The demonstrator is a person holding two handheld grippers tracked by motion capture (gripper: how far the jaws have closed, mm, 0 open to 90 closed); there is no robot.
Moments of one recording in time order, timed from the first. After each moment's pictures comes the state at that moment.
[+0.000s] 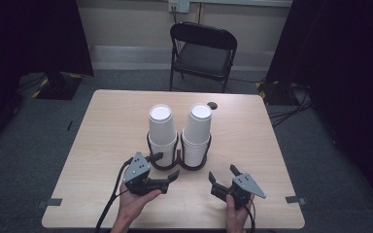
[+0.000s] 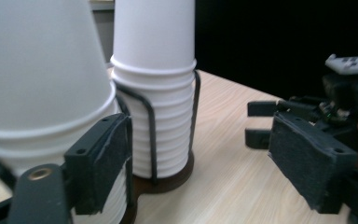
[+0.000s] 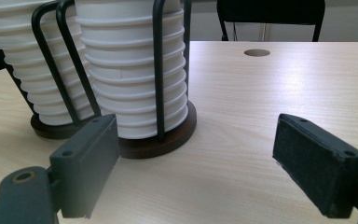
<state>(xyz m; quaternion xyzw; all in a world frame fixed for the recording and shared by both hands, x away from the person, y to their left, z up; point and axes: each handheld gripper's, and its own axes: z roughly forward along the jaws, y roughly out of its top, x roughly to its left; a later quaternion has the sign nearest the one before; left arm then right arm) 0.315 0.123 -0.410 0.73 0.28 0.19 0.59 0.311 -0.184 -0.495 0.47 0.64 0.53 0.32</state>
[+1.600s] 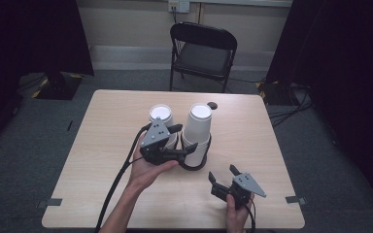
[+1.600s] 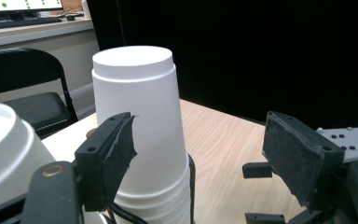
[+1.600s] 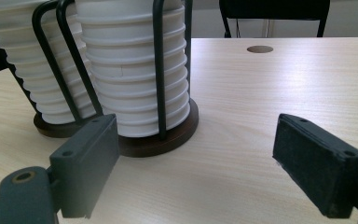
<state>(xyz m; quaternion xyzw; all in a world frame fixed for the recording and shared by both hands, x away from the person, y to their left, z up) 0.360 0.084 -0.329 0.75 0.23 0.19 0.59 0.312 -0.185 -0.495 0.47 0.64 0.53 0.31</state>
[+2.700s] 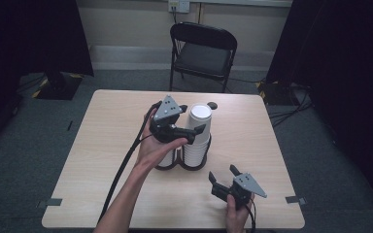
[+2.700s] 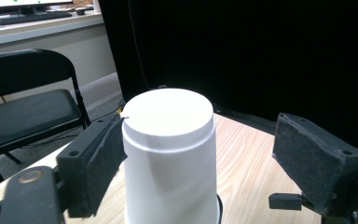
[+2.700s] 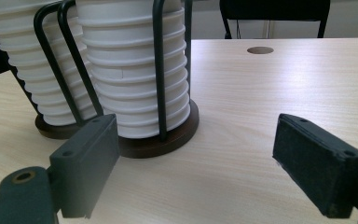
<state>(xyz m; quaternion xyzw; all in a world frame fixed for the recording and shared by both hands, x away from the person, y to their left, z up) 0.401 0.063 -0.297 0.76 0.24 0.20 0.57 0.312 -0.185 -0.495 0.47 0.64 0.53 0.31</state>
